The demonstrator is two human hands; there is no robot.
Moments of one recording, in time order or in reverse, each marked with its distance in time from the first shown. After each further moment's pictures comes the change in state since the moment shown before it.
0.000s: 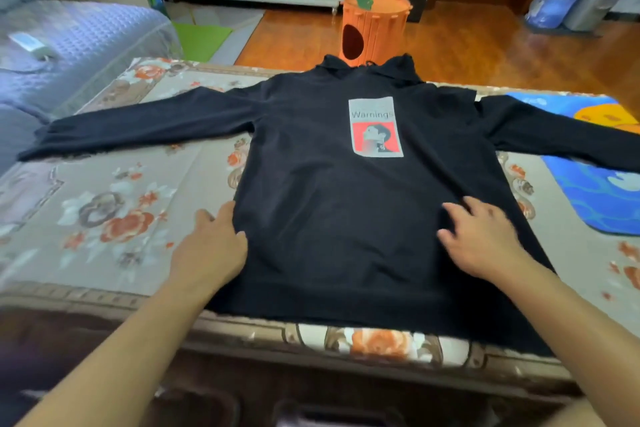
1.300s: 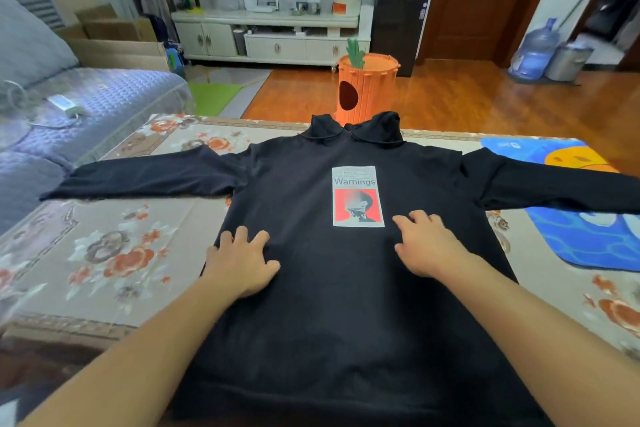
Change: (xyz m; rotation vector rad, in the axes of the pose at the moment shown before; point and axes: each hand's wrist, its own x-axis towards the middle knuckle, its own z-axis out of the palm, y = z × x) left_hand 0.026 0.049 0.009 0.281 -0.042 0.171; right_hand 0.014 -0.039 -0.048 0.023 -0.049 -0.189
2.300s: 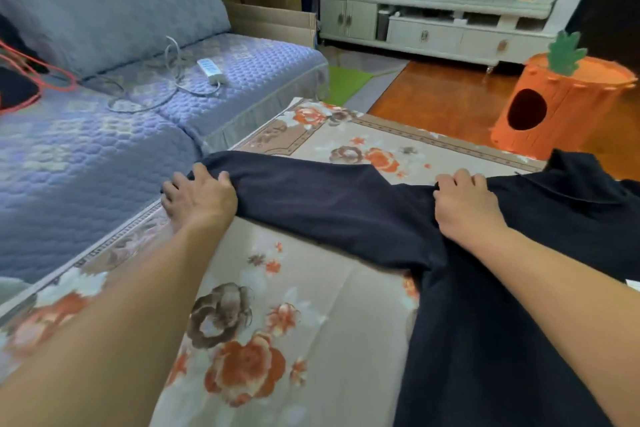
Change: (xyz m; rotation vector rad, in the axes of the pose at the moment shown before) left_hand 0.227 -0.348 -0.014 -0.317 0.445 -0.906; right_hand 0.333 -0.304 0.017 -0.047 0.326 -0.315
